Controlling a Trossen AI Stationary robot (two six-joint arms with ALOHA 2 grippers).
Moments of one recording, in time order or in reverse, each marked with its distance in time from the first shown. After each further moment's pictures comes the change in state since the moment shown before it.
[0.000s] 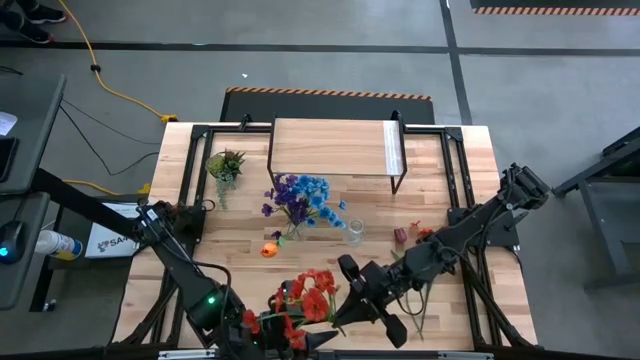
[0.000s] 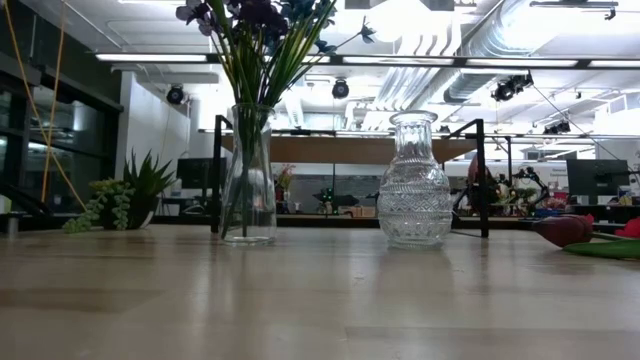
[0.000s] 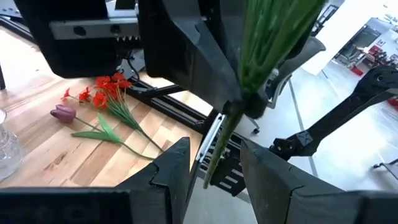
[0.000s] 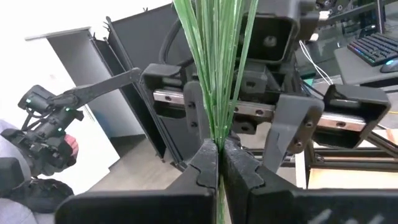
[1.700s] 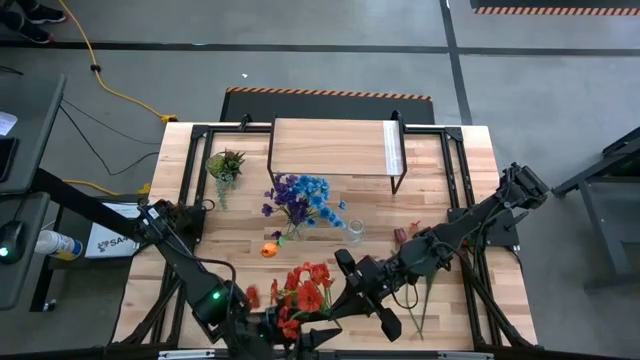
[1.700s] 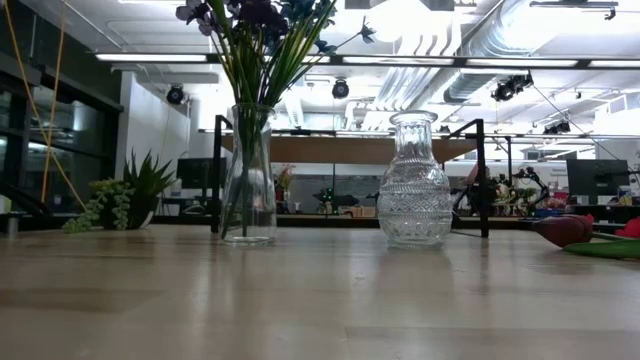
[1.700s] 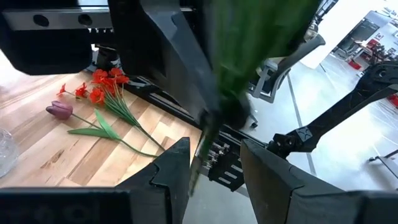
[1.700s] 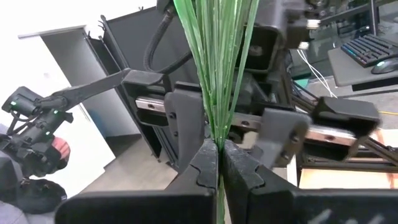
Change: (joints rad) left arm 0.038 -0.001 0.000 -0.006 0.059 0.001; right arm -0.033 0.001 -0.001 -0.006 -0.022 -0.008
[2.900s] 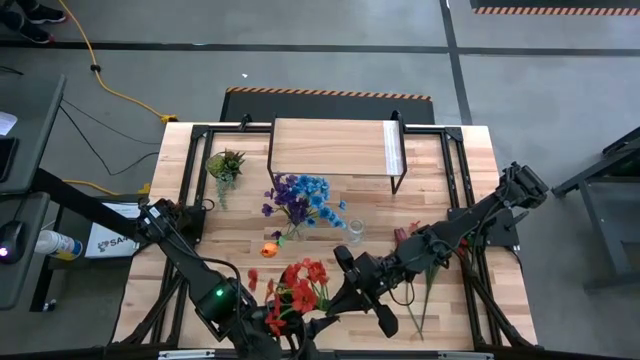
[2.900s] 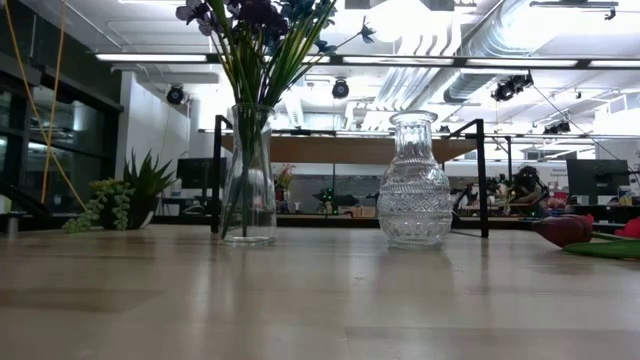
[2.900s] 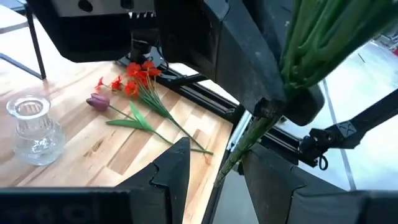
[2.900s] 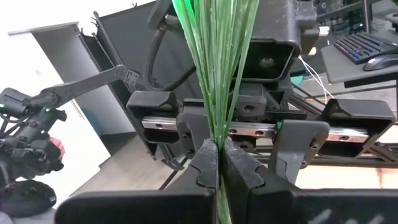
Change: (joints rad) left arm 0.023 -0.002 0.000 -0.137 -0.056 -0.060; right arm 0.000 0.000 -0.001 -0.022 -0.005 0.003
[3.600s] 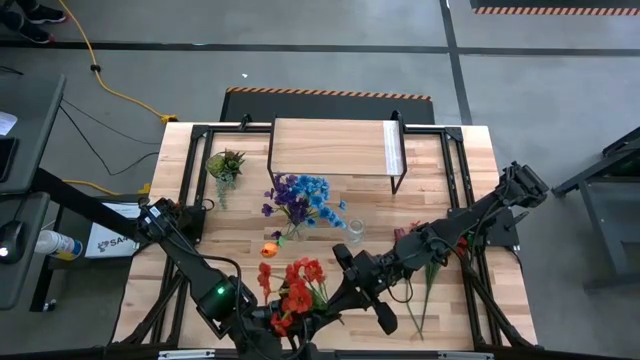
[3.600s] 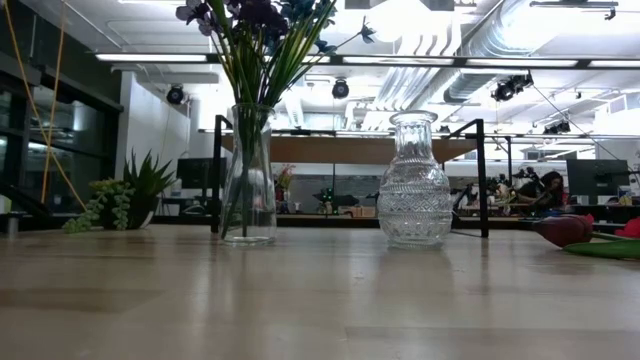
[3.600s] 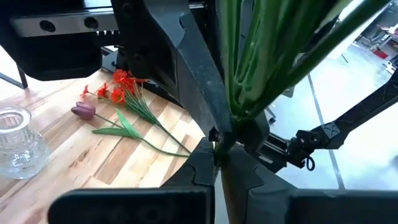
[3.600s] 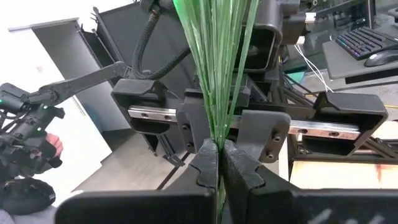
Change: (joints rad) left arm 0.015 -0.001 0.000 0.066 0.030 0.066; right arm -0.001 -0.002 0.000 -0.015 -0.030 -0.001
